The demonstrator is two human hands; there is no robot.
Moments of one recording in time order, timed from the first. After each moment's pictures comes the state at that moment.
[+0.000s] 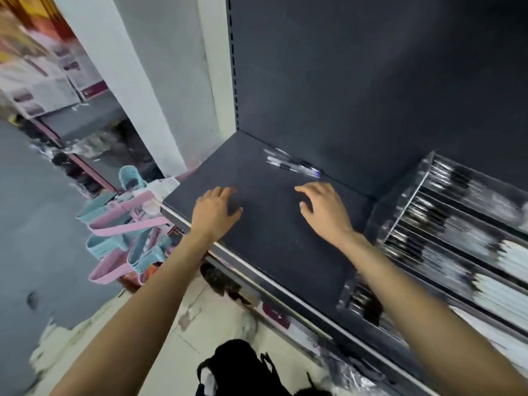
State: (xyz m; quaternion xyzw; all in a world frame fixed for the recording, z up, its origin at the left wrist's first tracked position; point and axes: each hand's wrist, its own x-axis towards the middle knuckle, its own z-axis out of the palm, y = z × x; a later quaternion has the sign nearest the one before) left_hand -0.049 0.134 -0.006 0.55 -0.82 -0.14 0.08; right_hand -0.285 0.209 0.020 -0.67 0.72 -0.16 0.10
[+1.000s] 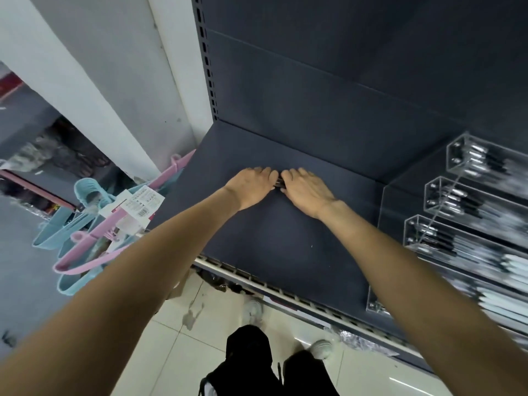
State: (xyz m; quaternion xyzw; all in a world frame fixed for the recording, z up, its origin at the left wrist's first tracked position) left_hand -0.133 0.035 -0.021 0.20 -0.97 0.02 -0.12; right_hand -0.265 0.120 -0.017 -0.68 0.72 0.07 0.08
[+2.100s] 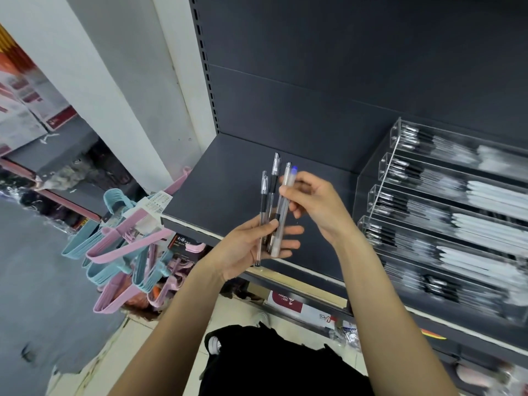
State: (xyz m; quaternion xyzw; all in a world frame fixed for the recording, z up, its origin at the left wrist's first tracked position) left_hand -0.042 0.221 0.087 0.28 -0.38 -0.87 0.11; right_hand -0.200 0.263 0.109 -0.36 0.62 -0.53 0.45
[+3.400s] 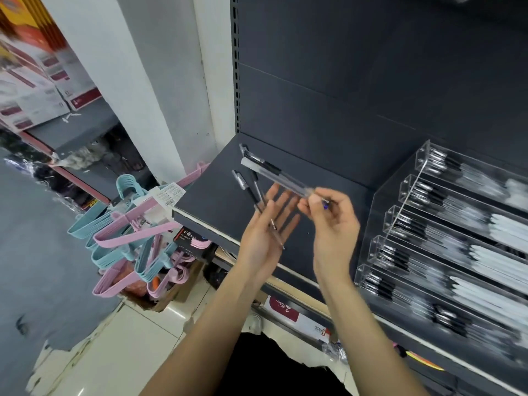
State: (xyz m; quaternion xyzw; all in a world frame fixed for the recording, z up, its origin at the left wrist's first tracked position) left_hand -0.070 0.229 0.083 0.27 -0.21 -0.85 0.40; right_hand -0.154 0.271 0.098 -0.24 0.58 -0.73 0.28
